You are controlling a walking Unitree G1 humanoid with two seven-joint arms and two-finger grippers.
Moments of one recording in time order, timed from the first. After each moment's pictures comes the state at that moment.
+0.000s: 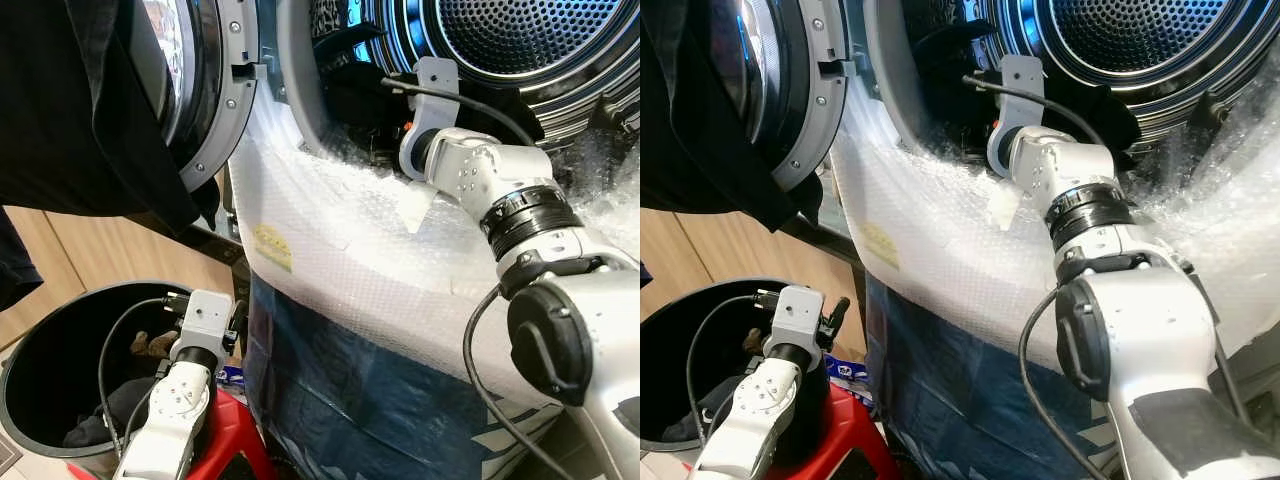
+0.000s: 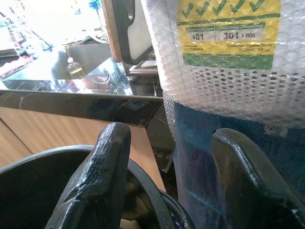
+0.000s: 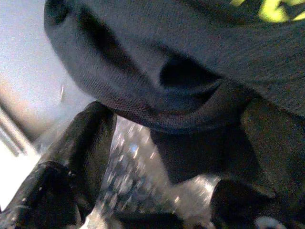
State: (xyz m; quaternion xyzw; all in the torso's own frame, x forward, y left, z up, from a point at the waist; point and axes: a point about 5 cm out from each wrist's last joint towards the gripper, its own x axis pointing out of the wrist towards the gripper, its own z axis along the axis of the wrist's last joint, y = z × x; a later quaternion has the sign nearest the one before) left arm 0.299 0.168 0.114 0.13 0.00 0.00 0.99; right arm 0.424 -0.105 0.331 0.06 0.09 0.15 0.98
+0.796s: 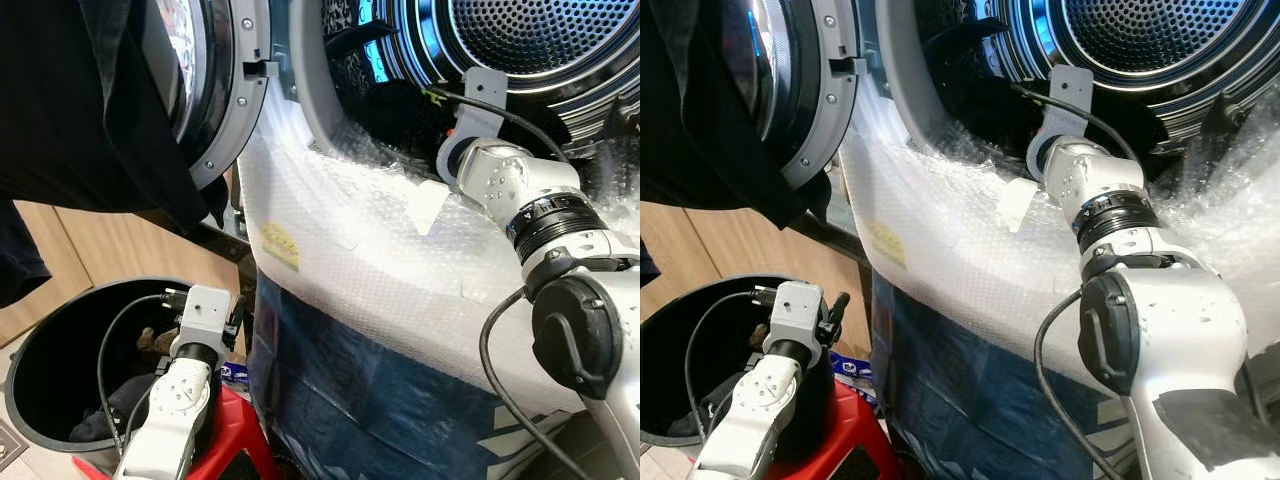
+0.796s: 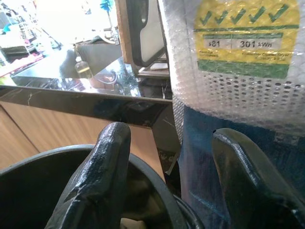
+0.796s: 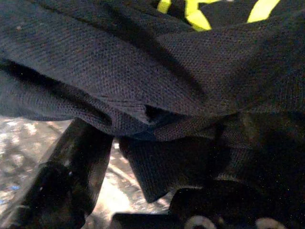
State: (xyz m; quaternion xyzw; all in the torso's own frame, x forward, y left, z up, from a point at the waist) left arm 0.299 0.167 0.121 0.12 -0.01 0.01 0.99; right arm 0.429 -0.148 0.312 0.05 0.10 0.02 0.99
